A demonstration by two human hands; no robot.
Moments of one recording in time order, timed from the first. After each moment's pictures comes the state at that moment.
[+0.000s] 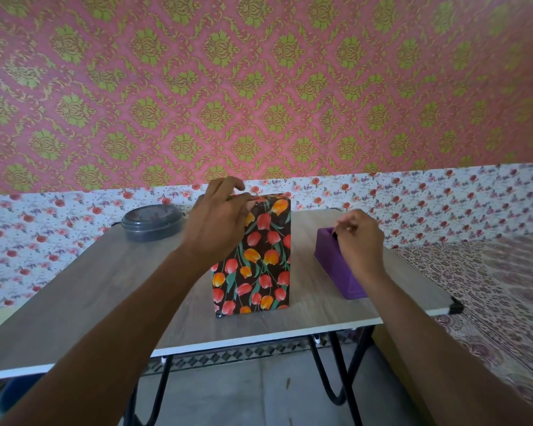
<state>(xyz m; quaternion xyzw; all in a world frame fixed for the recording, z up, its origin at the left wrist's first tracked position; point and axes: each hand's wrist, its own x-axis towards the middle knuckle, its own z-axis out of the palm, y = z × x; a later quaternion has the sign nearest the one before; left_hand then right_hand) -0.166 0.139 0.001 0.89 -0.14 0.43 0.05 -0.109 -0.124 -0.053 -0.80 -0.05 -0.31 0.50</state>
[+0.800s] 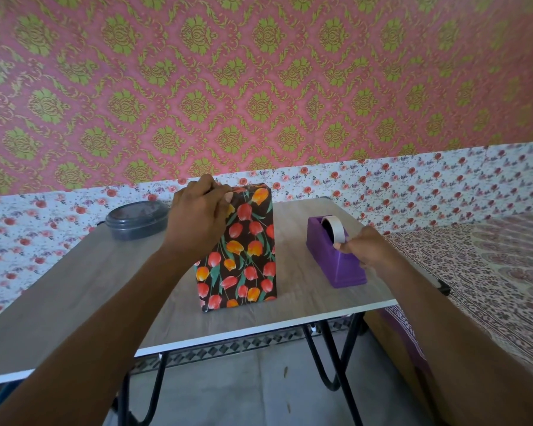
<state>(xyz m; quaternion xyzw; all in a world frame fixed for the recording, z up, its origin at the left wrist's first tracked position) -0.156 0.138 -0.009 0.87 -0.14 0.47 0.09 -0.068 -0.185 -0.079 -0.87 0.08 -0.01 0.49</state>
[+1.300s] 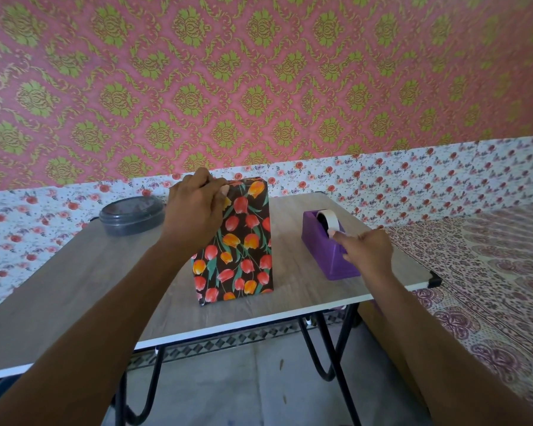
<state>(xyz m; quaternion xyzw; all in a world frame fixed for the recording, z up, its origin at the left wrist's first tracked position) -0.155 0.137 -0.010 0.87 -0.14 0.47 0.10 -0.107 -0.173 -0.099 -0.78 0.12 -0.19 0.58</state>
